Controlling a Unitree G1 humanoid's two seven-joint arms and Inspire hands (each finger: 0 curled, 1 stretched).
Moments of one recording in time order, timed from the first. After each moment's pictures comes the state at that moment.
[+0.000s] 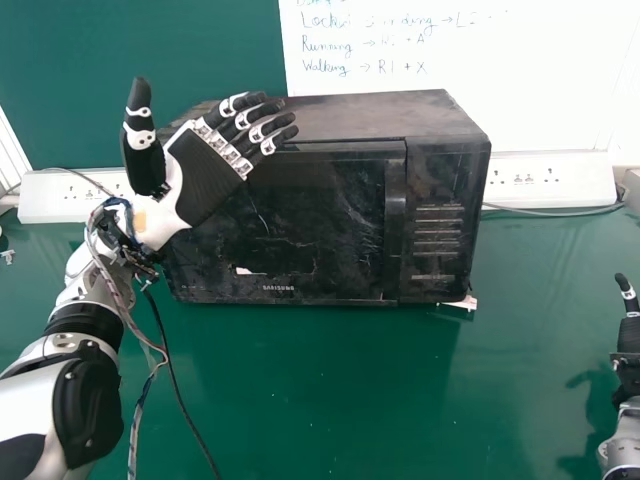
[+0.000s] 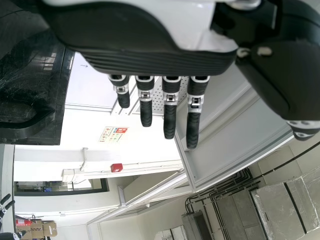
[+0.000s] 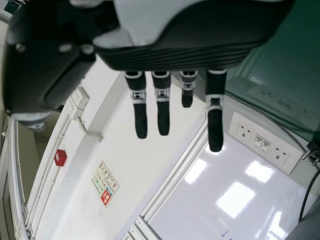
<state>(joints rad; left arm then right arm) -1.24 0.38 0.50 1.25 -0.49 -0.22 -1.41 -0.71 -0.40 -0.83 1.11 0.75 -0.38 0.49</state>
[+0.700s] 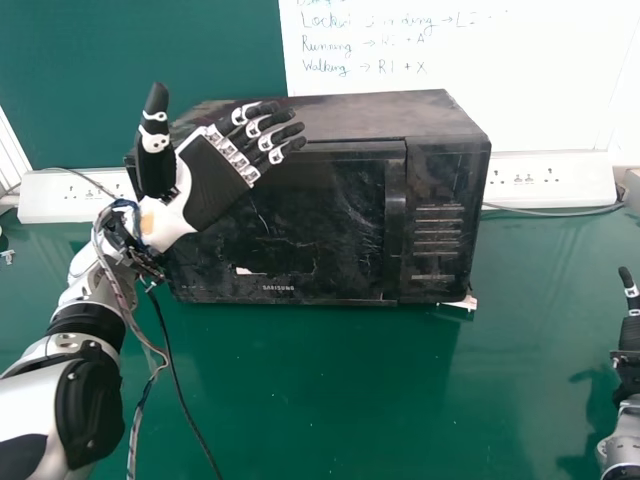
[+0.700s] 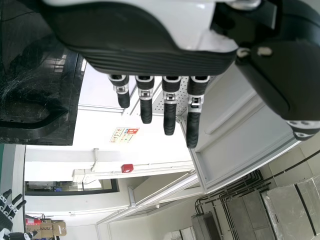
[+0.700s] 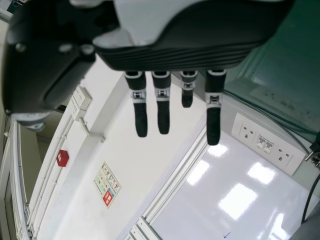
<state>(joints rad) -1.24 0.38 0.48 1.26 -0.45 -0.22 -1.39 -0.71 -0.40 -0.83 1.12 0.75 -0.39 0.47</state>
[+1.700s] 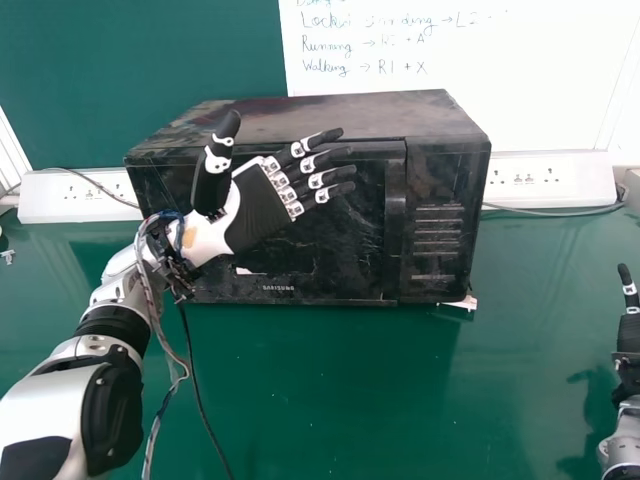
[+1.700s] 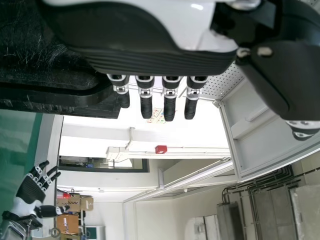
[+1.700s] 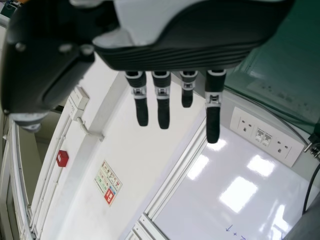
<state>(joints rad) -1.24 0.31 0.39 1.26 -0.35 -0.17 -1.39 -0.72 -0.41 -0.84 1.13 0.77 -0.37 0.52</state>
